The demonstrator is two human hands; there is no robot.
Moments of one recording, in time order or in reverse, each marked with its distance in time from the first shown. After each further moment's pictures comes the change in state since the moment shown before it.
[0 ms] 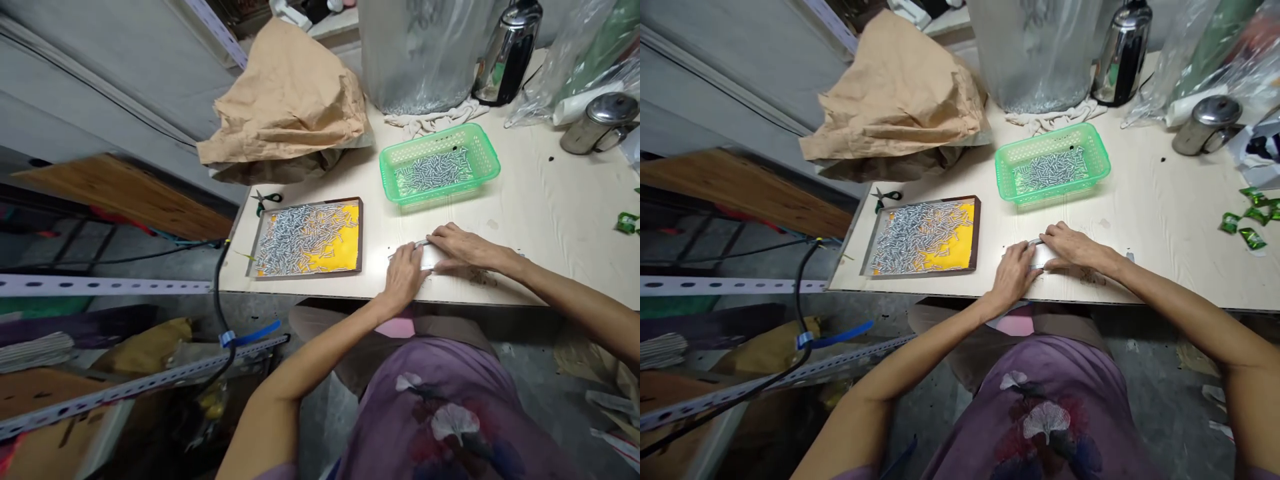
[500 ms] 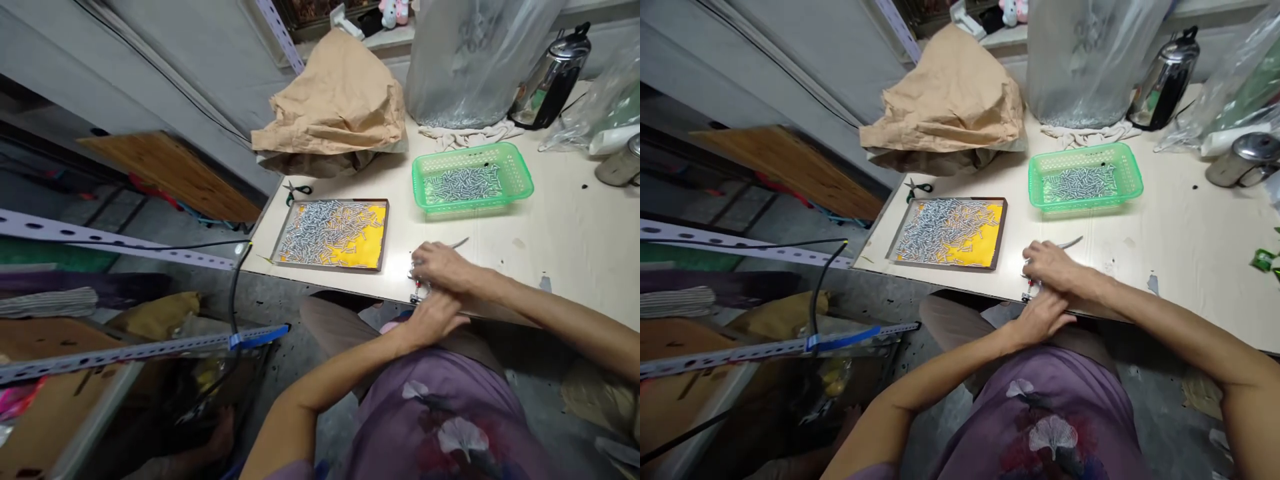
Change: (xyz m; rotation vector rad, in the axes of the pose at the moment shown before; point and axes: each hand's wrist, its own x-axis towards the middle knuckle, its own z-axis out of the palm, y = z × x) left_hand -0.045 0.028 0.012 -0.318 -0.076 0.294; right_hand 0.052 -0.055 -0.005 -0.197 0.000 -0.281
